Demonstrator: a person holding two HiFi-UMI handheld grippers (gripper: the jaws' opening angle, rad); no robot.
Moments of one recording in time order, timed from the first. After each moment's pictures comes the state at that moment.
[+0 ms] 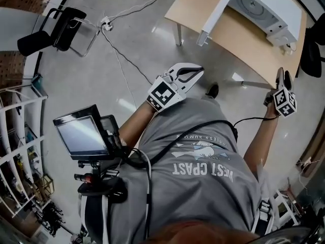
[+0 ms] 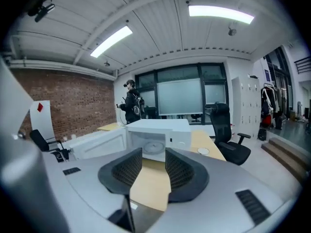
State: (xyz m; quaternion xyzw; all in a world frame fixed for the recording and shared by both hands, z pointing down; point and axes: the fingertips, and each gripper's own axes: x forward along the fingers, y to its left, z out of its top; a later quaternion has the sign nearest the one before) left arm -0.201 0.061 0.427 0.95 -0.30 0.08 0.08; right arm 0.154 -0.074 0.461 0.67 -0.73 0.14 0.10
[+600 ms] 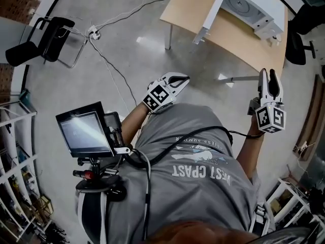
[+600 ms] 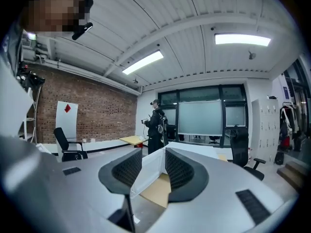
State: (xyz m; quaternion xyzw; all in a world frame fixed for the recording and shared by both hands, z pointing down) left arm -0.304 0.133 0.534 0.95 -0.24 0.14 0.13; right arm -0.074 0.060 0.348 0.60 -0.80 0.03 0.07
